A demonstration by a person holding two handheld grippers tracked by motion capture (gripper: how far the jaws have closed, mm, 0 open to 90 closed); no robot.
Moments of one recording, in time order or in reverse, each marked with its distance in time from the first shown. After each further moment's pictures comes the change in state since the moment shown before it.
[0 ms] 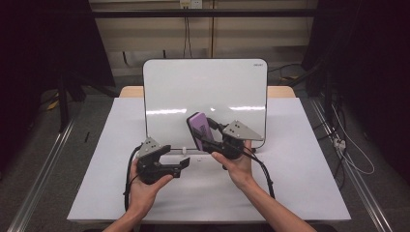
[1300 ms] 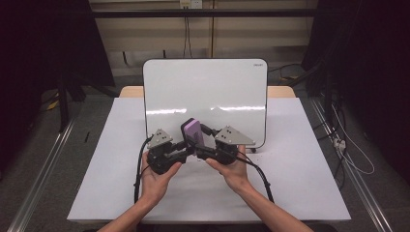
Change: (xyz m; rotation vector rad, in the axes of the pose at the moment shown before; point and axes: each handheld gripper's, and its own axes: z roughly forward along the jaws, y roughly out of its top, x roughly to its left) left arm -0.006 0.017 0.019 0.000 -0.005 0.051; right arm 0.015 -0.011 0.005 0.045 0.039 -0.036
